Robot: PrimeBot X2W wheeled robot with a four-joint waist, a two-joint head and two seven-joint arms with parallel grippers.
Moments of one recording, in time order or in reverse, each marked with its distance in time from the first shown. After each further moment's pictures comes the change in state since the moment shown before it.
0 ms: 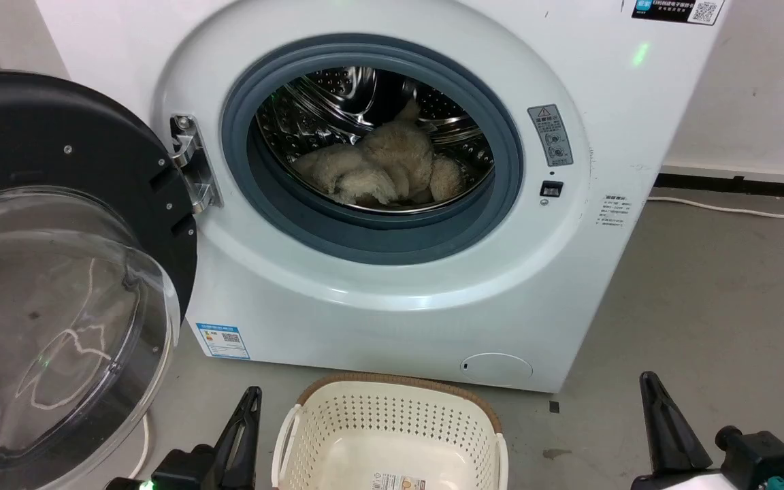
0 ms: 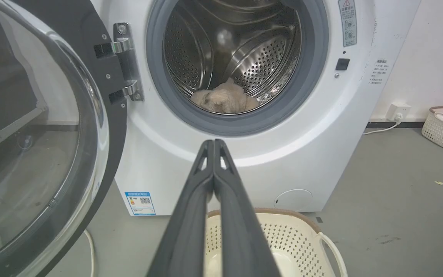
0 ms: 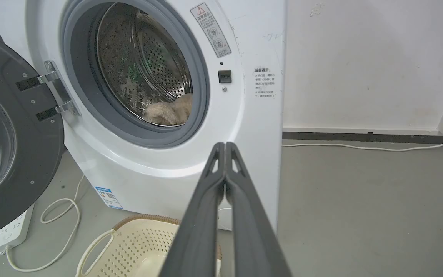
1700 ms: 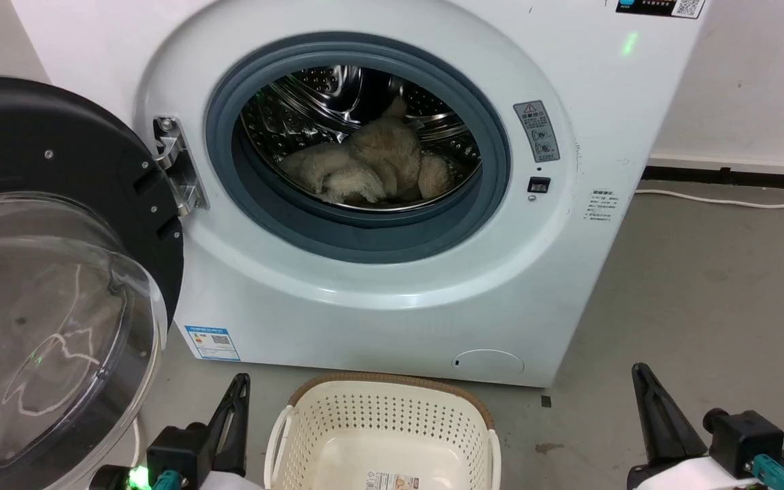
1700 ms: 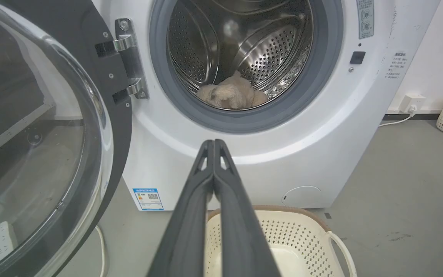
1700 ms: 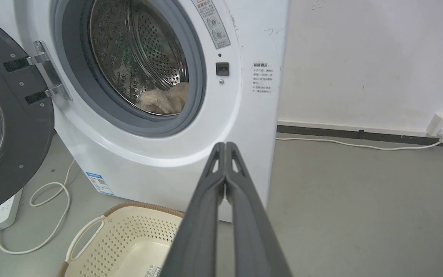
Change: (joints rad) left arm -0.022 -0.019 0.040 -0.032 0.030 0.014 0.100; right arm -0.014 0.000 0.004 -0.045 -0.055 0.000 0.098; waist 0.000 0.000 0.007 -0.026
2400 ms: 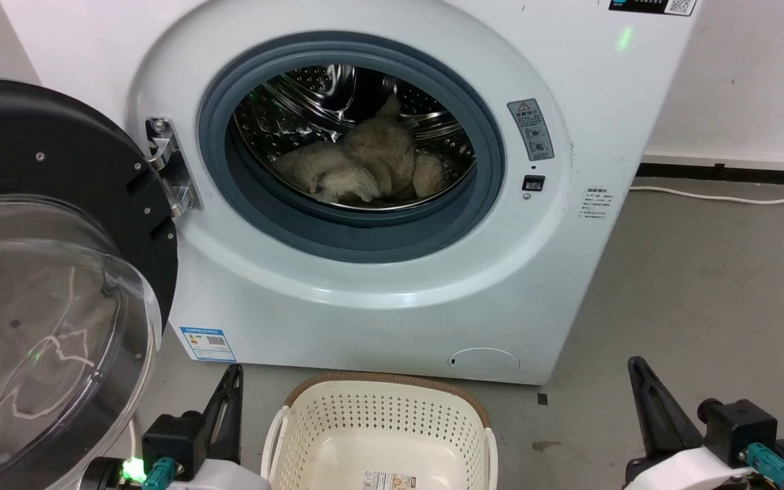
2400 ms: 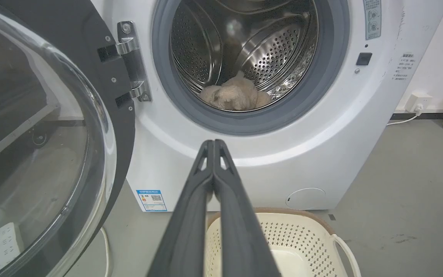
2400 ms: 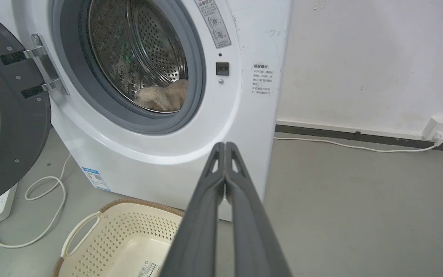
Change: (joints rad) left arm -0.017 -0.005 0.019 -0.017 0.015 0.009 0.041; right arm -0.013 0.000 0.002 -0.021 -0.026 0.000 0.046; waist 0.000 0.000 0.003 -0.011
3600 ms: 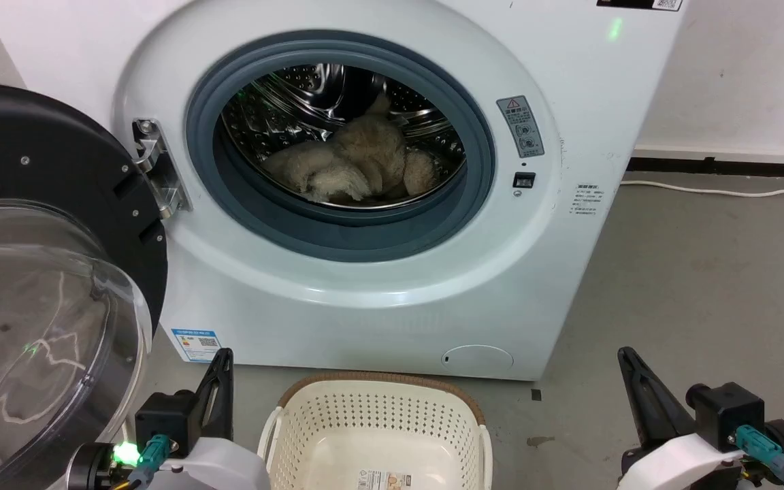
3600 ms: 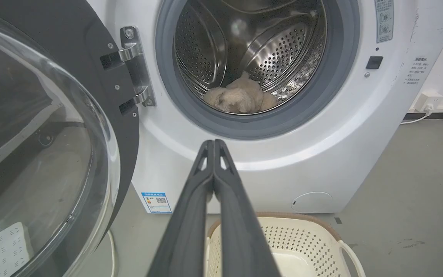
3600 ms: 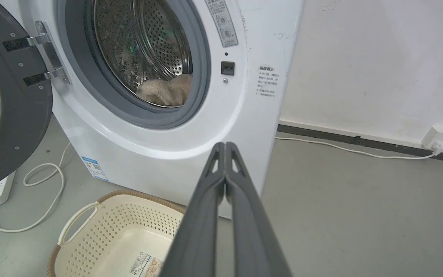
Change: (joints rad) left arm -0.033 -0.016 0.030 -0.030 0.025 0.012 0.076; right arm -0.021 0.000 0.003 -0.037 -0.044 0.000 0.074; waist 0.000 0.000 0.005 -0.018
